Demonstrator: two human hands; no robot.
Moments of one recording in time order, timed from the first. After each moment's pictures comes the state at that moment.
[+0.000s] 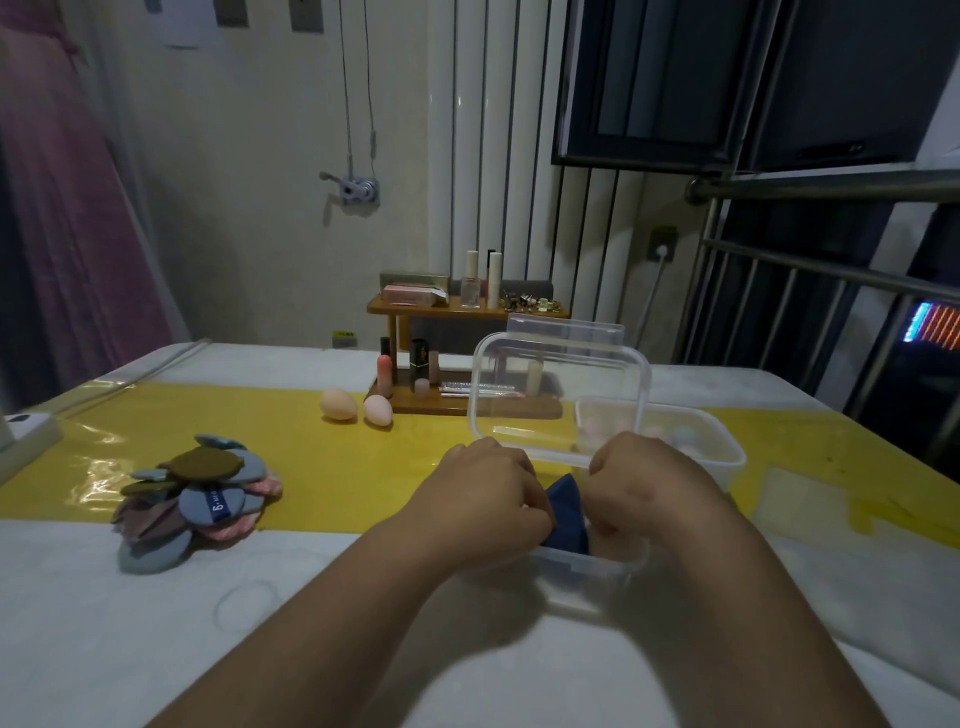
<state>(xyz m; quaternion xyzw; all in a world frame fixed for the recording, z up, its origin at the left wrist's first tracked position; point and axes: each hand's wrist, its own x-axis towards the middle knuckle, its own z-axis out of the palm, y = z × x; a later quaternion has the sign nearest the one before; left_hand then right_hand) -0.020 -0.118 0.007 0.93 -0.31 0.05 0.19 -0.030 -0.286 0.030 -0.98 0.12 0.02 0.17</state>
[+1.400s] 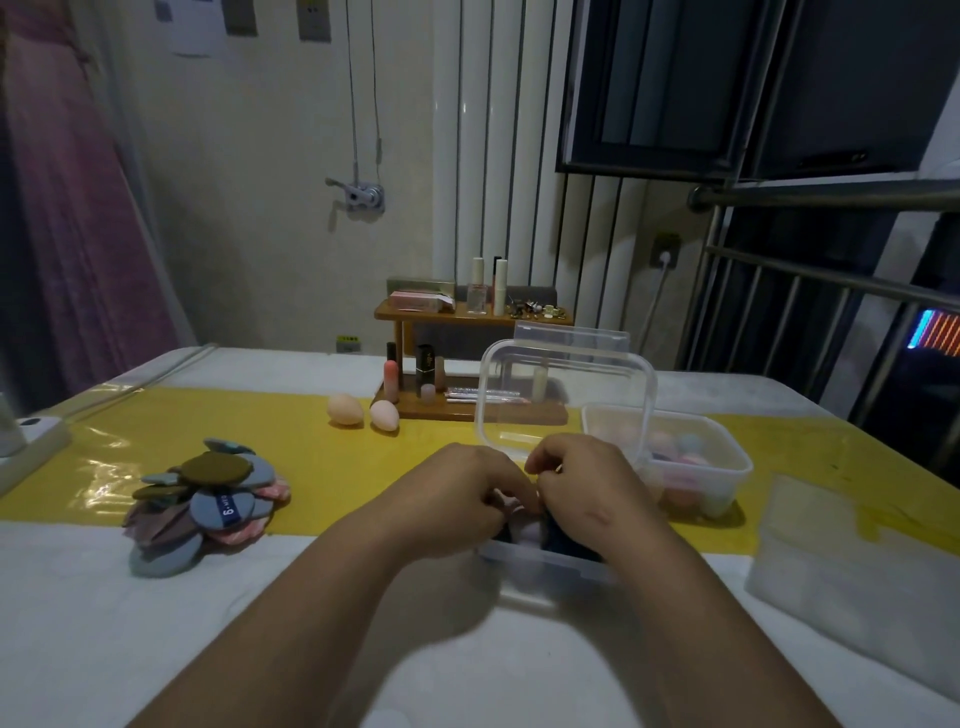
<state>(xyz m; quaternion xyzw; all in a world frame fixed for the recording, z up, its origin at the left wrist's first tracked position) 0.000 -0.085 0.003 0.88 -0.36 0.03 0.31 -0.027 -0.245 0.015 -0.95 0.02 -0.10 0.30</state>
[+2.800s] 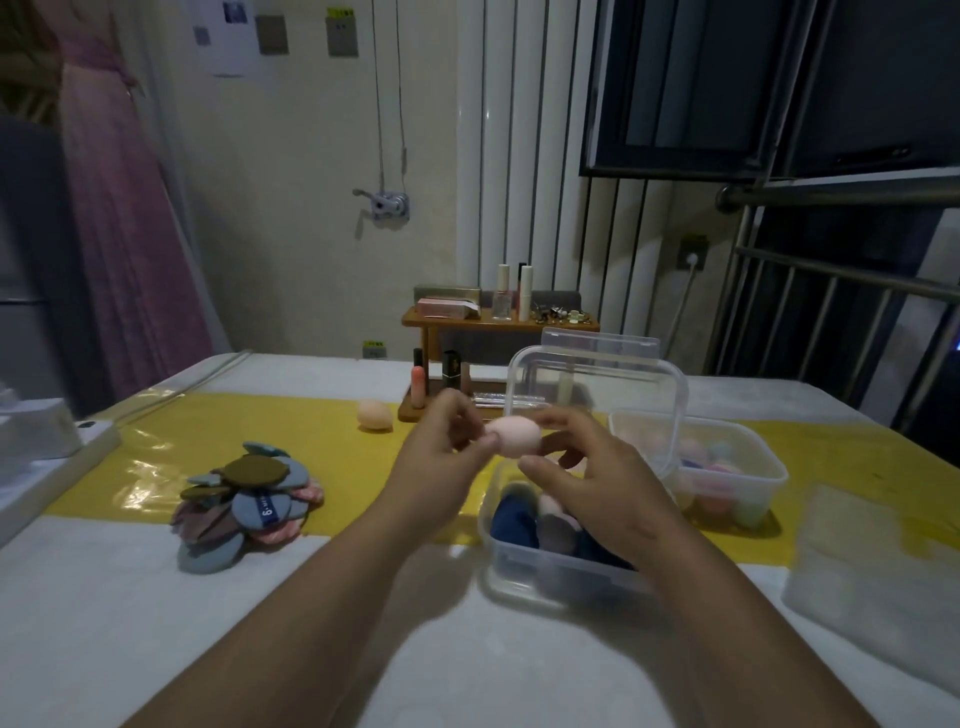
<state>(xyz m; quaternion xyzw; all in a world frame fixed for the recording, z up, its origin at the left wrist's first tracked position) 0.013 -0.068 -0.004 0.77 -0.18 0.14 0.60 -0.018 -0.252 0.000 -0.88 -0.14 -0.15 0.42</state>
